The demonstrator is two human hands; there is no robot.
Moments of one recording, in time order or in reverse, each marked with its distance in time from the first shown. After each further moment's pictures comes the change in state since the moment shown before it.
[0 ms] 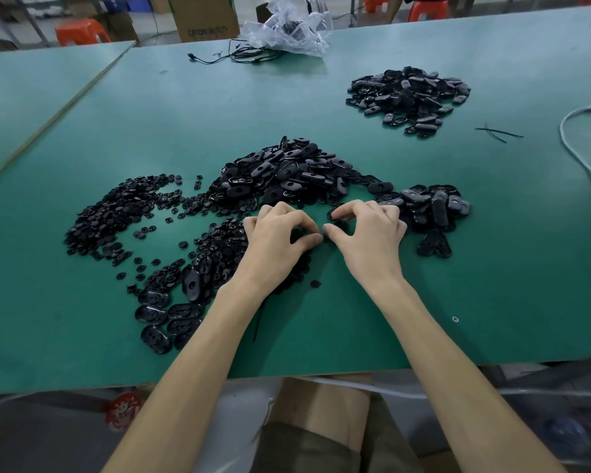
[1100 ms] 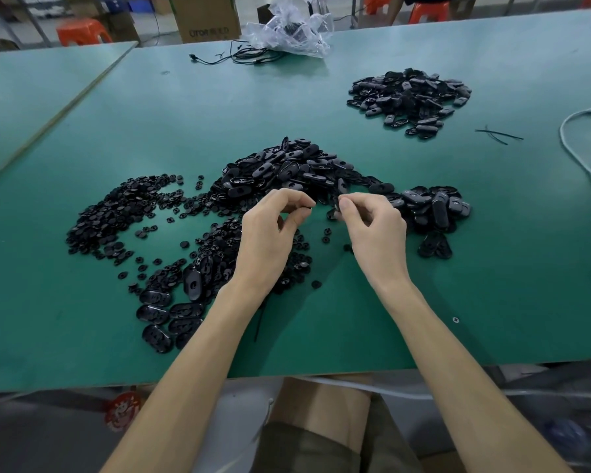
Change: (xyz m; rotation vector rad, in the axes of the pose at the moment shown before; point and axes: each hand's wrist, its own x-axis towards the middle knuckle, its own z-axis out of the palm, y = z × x) left_hand -0.001 0.007 -0.006 -0.309 0.277 0.073; right_hand -0.001 -0.006 -0.010 0.483 0.104 0.018
